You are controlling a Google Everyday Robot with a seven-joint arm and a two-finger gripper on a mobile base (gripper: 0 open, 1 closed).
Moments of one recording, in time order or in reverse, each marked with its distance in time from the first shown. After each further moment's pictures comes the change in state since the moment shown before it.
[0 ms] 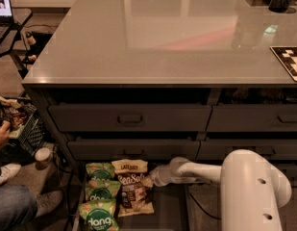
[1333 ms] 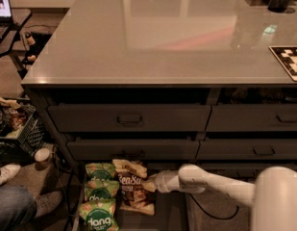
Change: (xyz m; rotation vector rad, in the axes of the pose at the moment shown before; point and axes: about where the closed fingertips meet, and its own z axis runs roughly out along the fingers) arm -0.008 0.042 -0.040 -0.069 -0.128 0.035
